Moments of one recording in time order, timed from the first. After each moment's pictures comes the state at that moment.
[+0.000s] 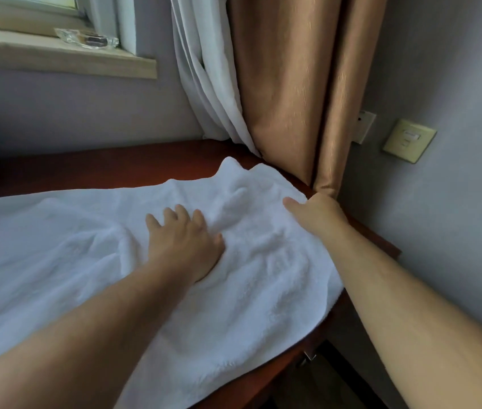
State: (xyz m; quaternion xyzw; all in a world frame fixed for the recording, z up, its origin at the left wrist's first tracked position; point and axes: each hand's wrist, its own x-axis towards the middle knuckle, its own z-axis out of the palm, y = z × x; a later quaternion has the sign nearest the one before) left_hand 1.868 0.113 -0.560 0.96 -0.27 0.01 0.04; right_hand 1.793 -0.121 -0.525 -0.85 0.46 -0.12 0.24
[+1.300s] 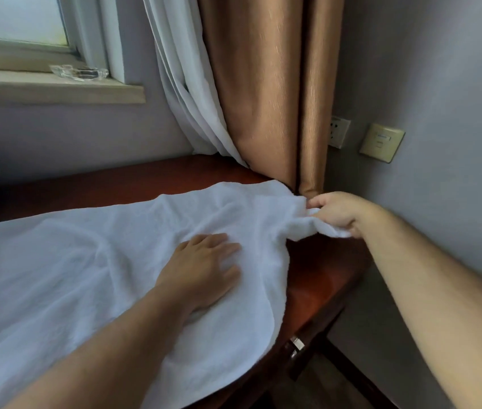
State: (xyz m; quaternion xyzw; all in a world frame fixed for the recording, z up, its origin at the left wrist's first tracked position) left_hand 1.845 0.114 -0.580 0.87 -0.46 -0.01 0.18; right_hand 1.738 -0.164 -0.477 -0.88 0.36 0.02 0.33
